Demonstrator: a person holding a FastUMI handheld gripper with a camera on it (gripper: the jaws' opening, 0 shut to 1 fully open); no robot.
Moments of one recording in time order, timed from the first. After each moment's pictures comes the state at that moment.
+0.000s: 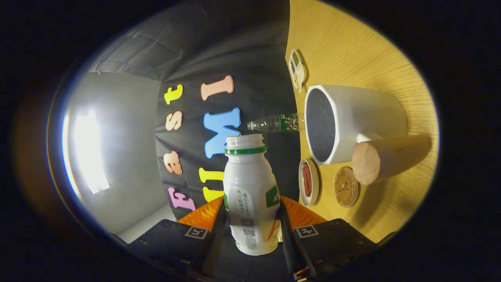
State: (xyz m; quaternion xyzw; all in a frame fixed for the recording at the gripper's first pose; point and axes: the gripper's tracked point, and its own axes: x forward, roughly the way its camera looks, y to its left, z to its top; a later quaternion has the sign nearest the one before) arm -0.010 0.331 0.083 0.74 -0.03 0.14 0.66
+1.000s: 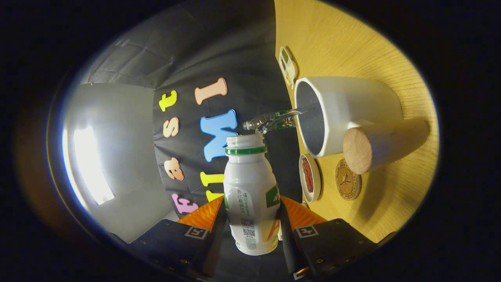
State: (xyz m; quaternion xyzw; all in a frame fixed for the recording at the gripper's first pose) arm -0.006 0.336 0.086 0.77 -0.03 0.14 0.63
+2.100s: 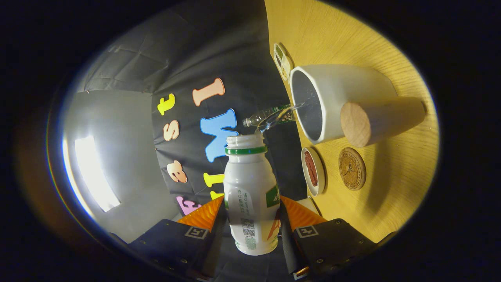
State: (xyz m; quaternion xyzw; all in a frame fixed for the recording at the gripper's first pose) arm -0.011 0.343 0.093 0.78 -0.02 0.14 0.60
